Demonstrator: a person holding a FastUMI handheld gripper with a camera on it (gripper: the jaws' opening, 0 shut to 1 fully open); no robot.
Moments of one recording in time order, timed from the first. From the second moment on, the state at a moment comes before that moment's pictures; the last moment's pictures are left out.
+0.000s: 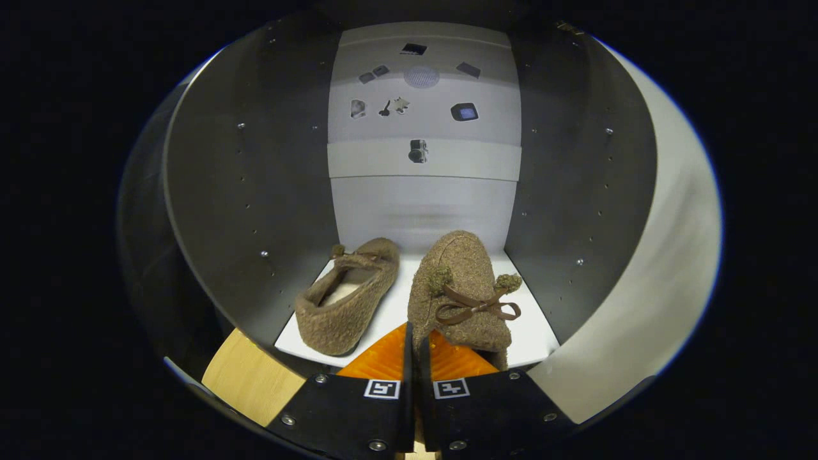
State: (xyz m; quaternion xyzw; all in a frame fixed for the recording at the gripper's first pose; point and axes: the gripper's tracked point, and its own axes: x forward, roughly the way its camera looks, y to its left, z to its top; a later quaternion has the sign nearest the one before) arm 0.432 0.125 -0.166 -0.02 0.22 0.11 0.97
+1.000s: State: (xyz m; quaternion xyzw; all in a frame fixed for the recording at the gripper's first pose) arm 0.541 0.139 -0.212 -0.02 0.31 0.12 0.94
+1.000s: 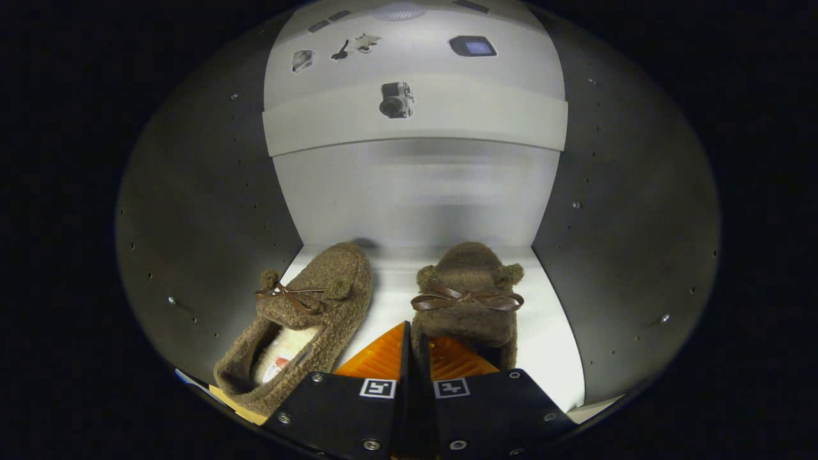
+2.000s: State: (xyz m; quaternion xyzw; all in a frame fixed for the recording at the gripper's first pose) arm 0.512 0.126 -0.175 0.00 0.27 0.09 0.96
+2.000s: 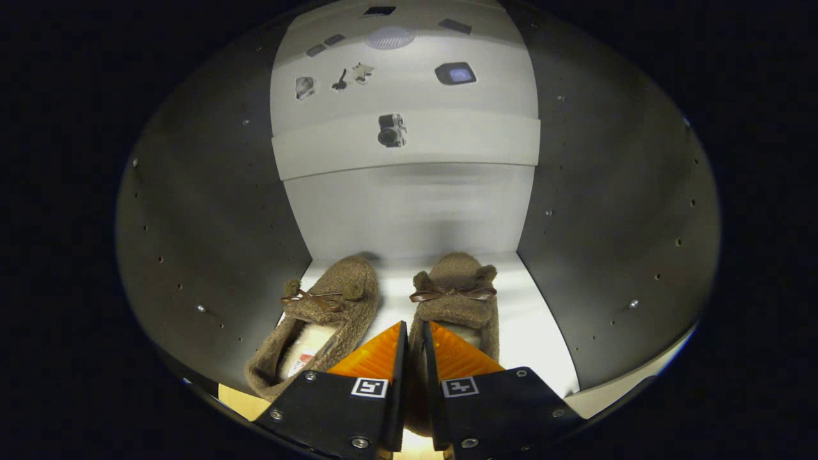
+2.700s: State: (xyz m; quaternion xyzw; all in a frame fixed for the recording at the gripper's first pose) arm 0.397 0.117 -0.094 0.01 0.17 0.08 0.98
